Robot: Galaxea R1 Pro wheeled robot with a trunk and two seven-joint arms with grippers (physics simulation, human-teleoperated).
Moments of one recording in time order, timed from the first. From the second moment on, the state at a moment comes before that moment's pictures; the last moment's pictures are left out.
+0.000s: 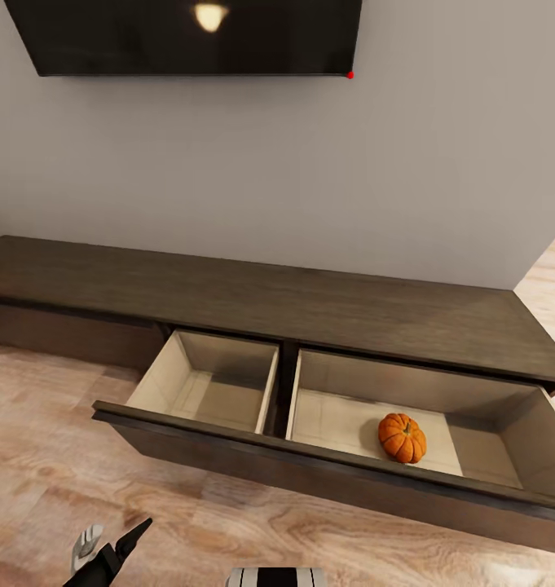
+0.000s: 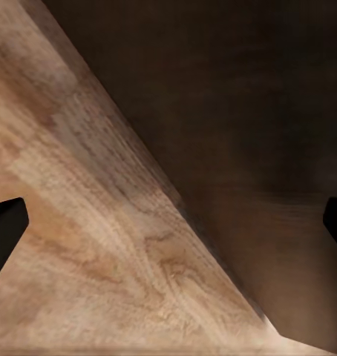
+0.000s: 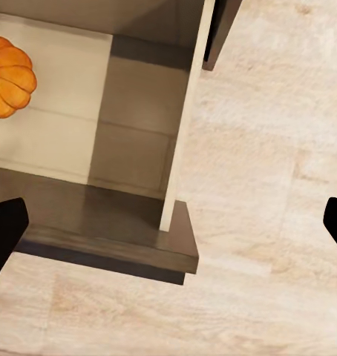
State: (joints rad) left arm -0.14 0.33 -0.08 -0.62 1.06 0.21 -0.82; right arm -0.80 -1.17 -0.28 -0.59 0.42 0.58 1.43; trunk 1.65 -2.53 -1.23
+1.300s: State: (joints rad) left arm -0.14 0.33 -0.08 -0.62 1.06 0.21 -0.82; right arm -0.79 -1.24 -0.36 -0.56 0.41 0.55 1.43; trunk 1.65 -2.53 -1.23
